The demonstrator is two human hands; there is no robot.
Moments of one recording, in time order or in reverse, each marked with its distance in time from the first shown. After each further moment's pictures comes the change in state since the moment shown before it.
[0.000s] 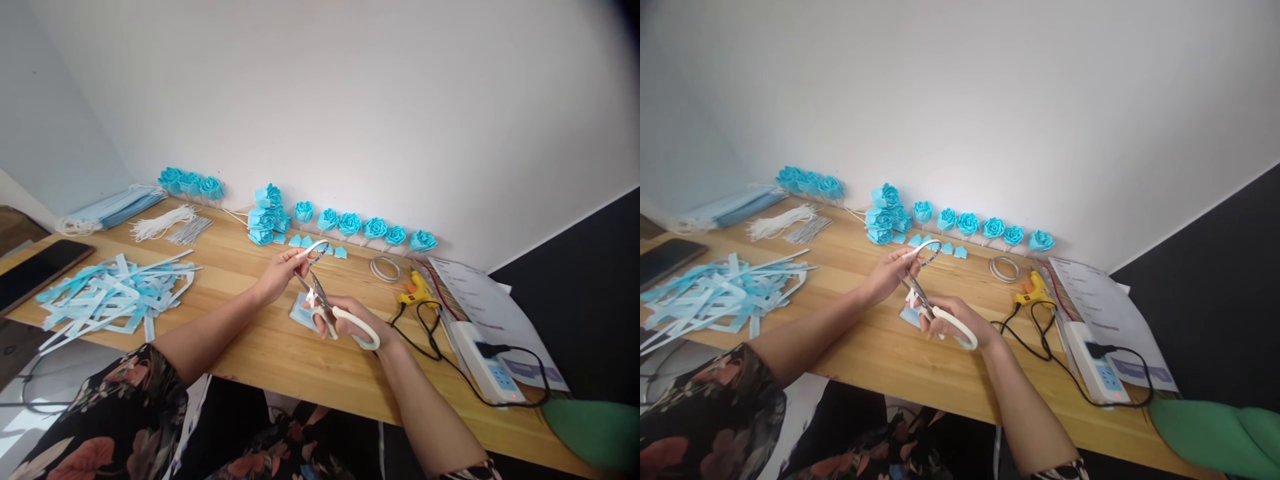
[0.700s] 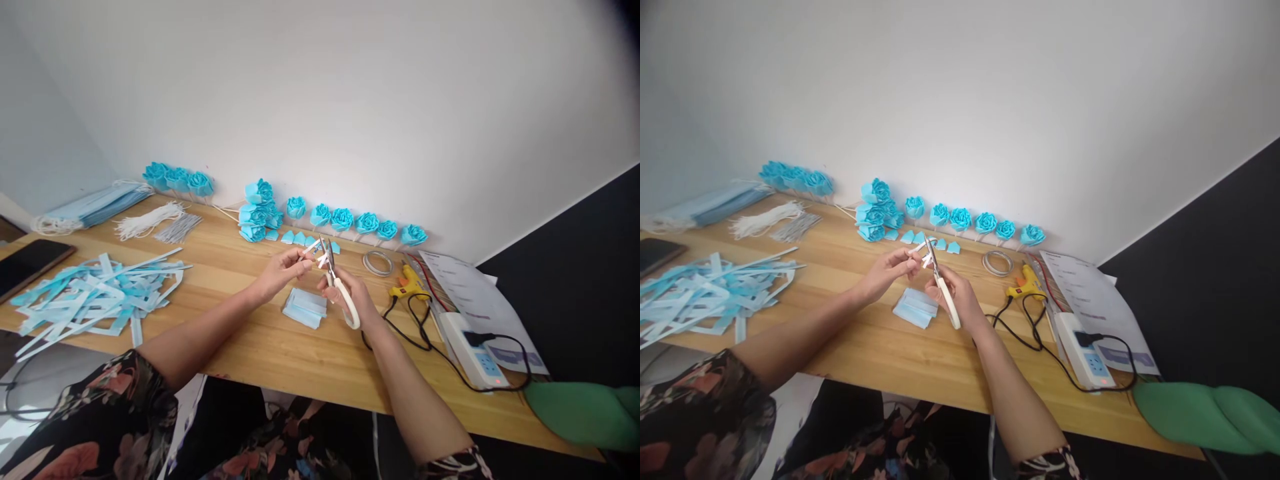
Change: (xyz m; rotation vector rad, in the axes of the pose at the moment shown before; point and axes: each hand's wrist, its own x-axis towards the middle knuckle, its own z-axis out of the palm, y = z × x) left_hand -0.013 0.013 0.013 0.221 -0.105 0.056; right_hand 0.008 0.011 -0.012 -0.267 0.562 -0.109
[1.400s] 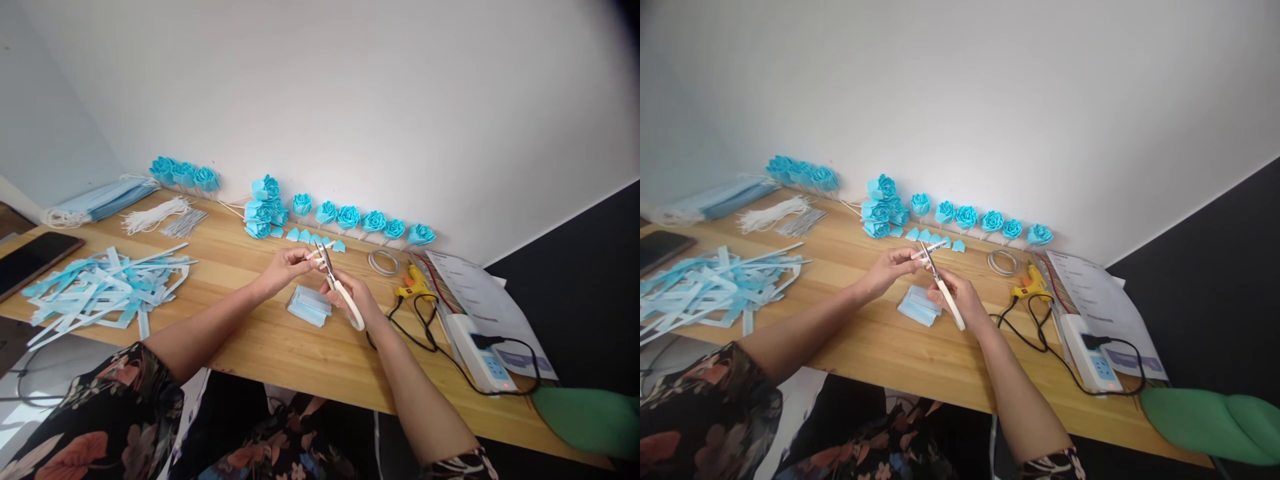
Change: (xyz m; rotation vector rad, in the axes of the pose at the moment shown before) left_hand 0.002 0.005 -0.002 0.036 -0.021 0.035; right_hand 0.000 0.009 -0.002 -0.033 -0.098 0.042
